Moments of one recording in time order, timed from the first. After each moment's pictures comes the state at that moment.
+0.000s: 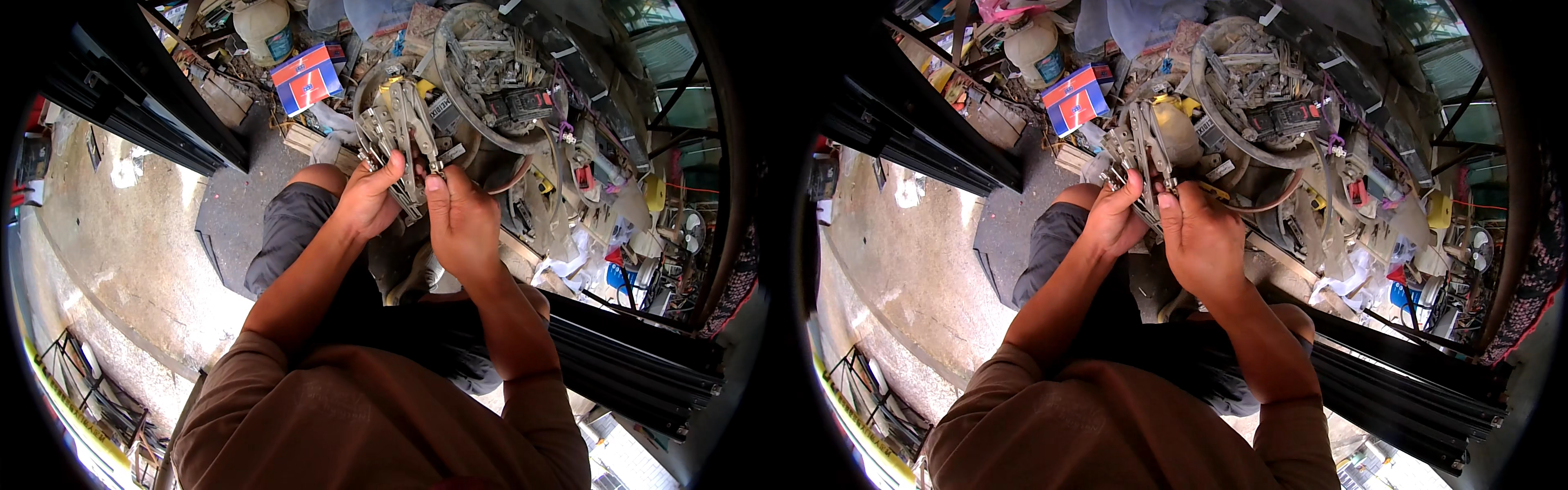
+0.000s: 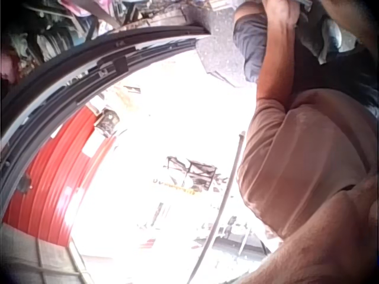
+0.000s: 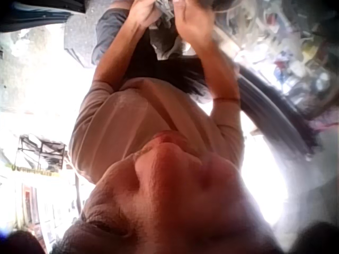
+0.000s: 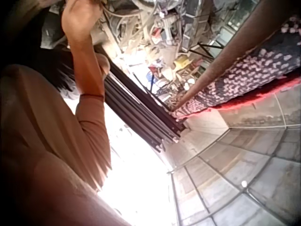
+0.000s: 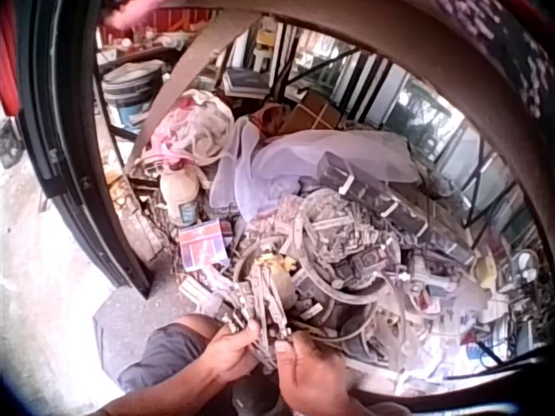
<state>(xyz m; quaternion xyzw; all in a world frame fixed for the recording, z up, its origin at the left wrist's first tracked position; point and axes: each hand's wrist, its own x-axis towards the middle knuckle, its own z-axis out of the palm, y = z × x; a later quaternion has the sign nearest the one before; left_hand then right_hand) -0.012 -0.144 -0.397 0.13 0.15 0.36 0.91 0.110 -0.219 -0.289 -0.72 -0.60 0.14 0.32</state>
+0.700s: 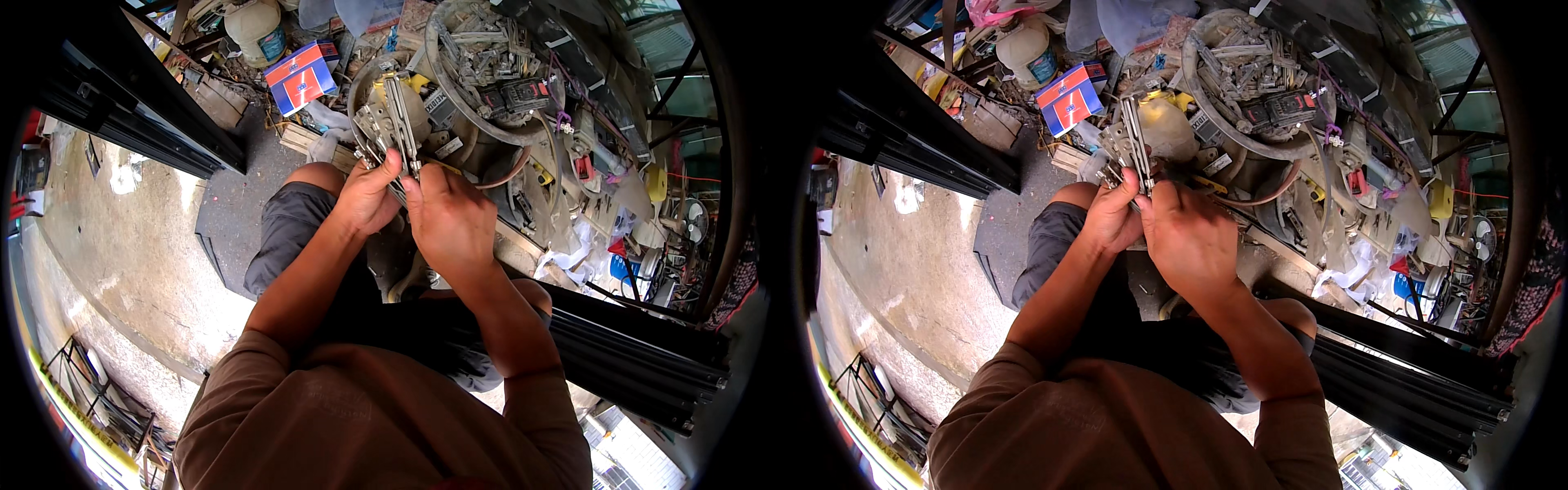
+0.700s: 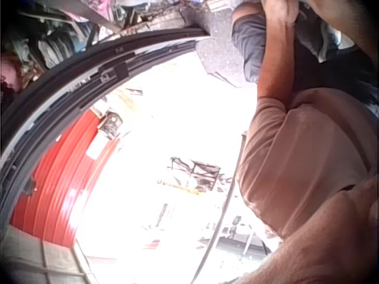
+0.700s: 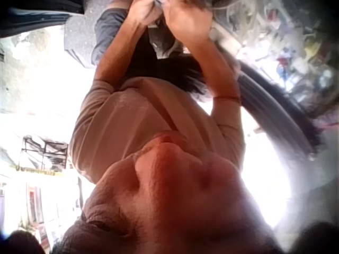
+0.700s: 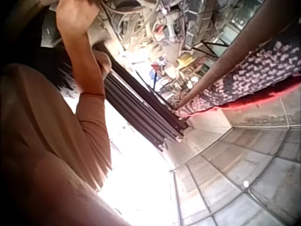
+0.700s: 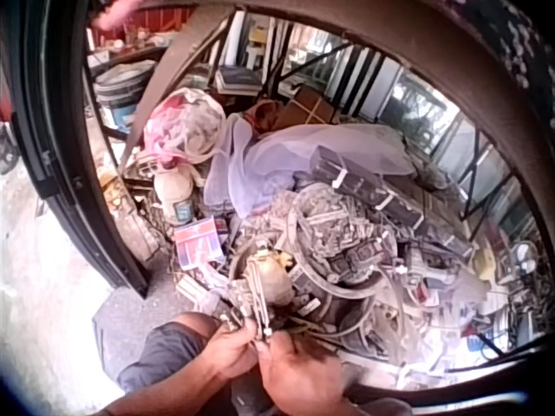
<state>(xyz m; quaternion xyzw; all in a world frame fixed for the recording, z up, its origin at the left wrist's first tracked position) -0.007 -0.149 -0.400 0.11 0.14 0.37 0.91 0.100 -0.220 -0.280 -0.73 -0.66 0.02 0.17</state>
